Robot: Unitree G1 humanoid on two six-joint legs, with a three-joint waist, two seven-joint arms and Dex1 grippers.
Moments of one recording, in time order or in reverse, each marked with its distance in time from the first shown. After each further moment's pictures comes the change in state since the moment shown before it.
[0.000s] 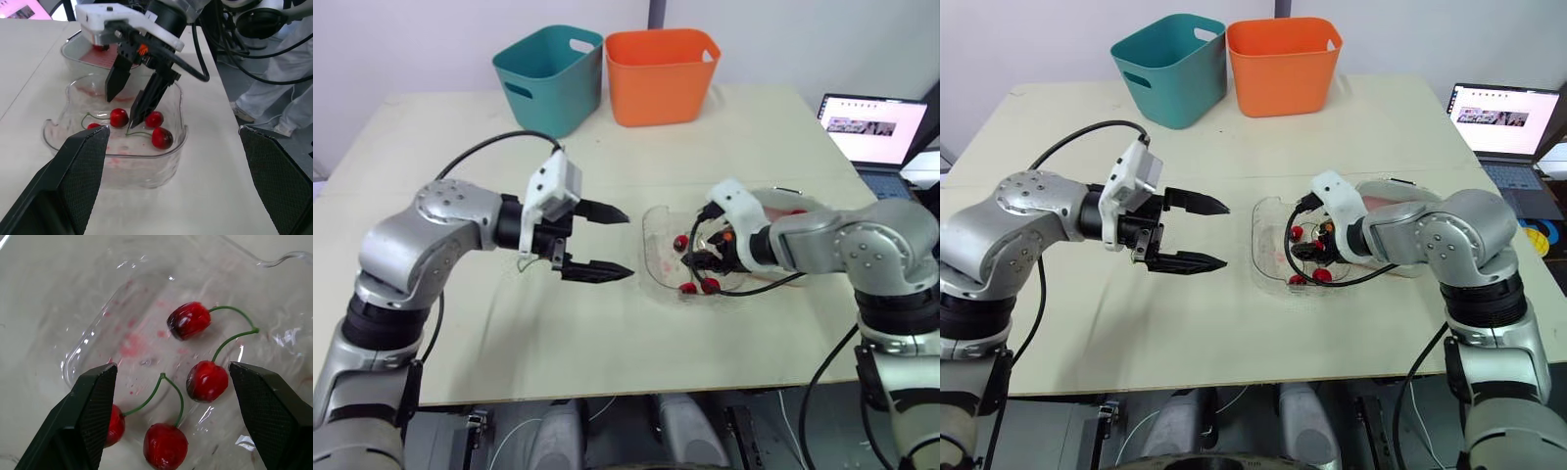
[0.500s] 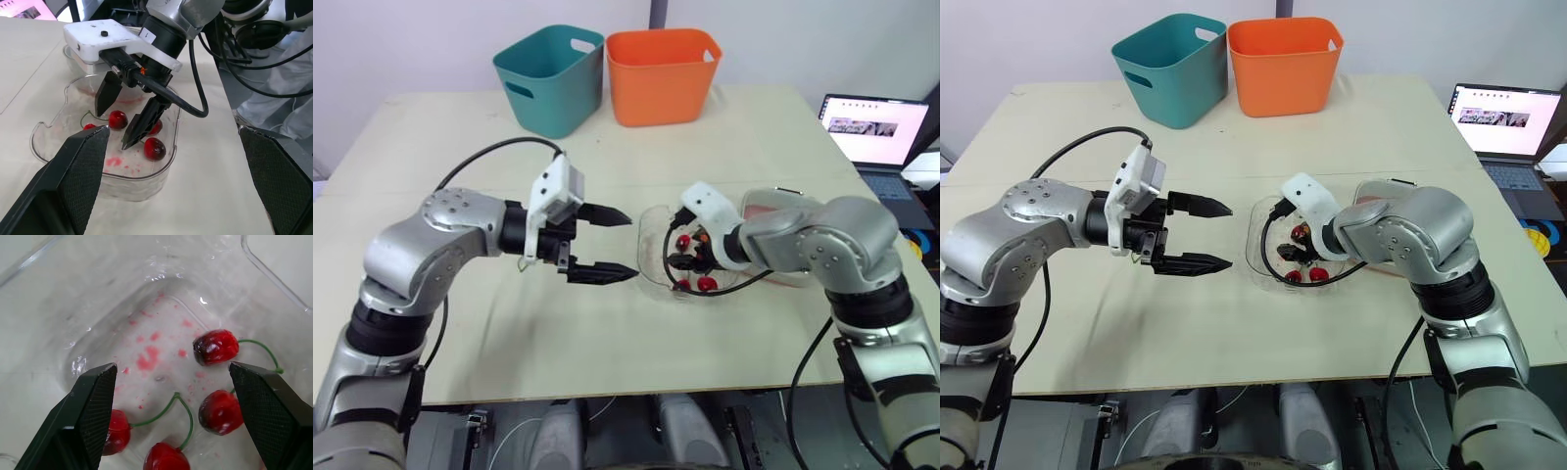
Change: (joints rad) left arm 0.020 -0.011 0.001 -0.010 -0.023 0.010 0.059; right arm -0.072 0.080 0.113 -0.033 -0.135 0.000 0.025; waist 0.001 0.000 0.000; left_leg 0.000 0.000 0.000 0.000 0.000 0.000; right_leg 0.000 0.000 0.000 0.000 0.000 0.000
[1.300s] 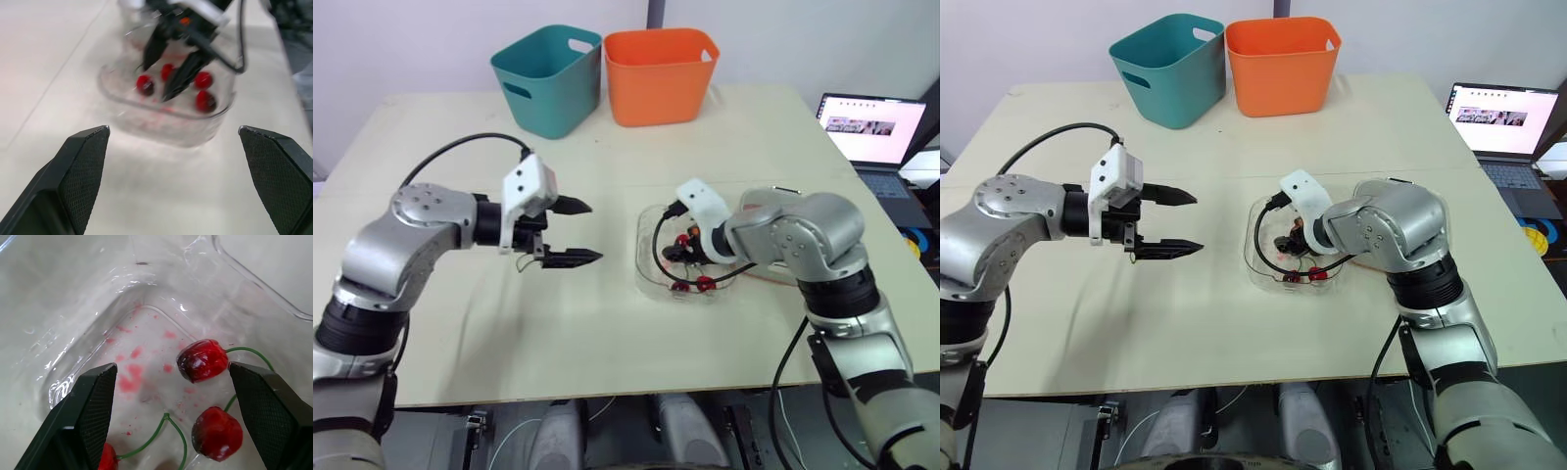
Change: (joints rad) left arm 0.034 0.126 -0.002 0.125 0.160 -0.142 -0.020; right arm -0.007 0.136 -0.016 0.169 -0.147 0.000 -0.026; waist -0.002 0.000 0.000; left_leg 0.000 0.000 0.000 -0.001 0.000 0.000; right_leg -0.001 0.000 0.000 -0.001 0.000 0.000
